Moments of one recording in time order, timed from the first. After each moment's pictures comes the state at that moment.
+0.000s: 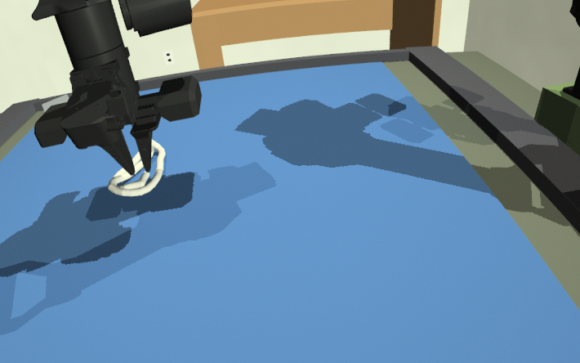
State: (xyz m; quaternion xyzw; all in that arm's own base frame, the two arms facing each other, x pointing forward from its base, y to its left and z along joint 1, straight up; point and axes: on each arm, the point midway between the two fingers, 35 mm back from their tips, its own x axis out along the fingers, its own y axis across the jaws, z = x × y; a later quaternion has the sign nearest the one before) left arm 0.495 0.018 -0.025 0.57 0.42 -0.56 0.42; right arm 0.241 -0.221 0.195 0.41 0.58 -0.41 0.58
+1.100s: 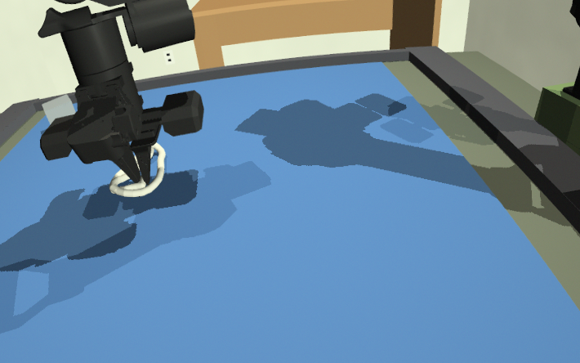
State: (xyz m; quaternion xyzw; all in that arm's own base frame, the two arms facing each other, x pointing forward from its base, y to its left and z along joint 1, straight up) left arm 0.494 0.018 -0.042 0.57 0.42 -0.57 0.42; right arm 0.241 -0.221 0.195 0.41 0.58 -0.41 0.58
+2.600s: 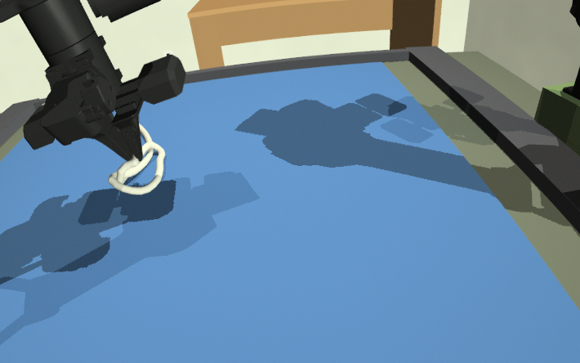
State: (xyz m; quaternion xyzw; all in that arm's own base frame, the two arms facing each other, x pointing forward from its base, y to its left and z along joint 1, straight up) left arm 0.490 0.018 -0.009 0.61 0.39 -0.52 0.45; right arm 0.241 -0.221 0.195 0.41 0.58 -0.41 0.58
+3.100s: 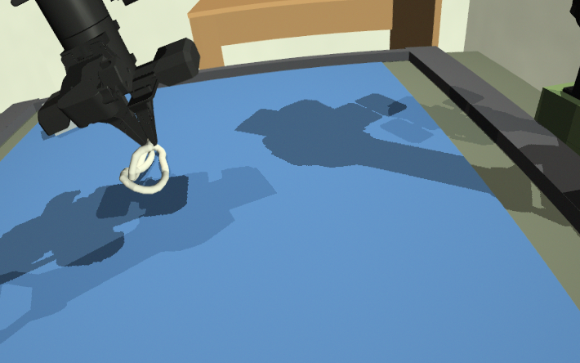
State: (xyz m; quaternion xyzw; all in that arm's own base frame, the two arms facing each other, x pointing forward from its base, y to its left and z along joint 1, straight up) left arm 0.512 0.021 0.002 0.62 0.38 -0.51 0.46; right arm 0.241 -0.221 0.195 0.41 0.58 -0.41 0.58
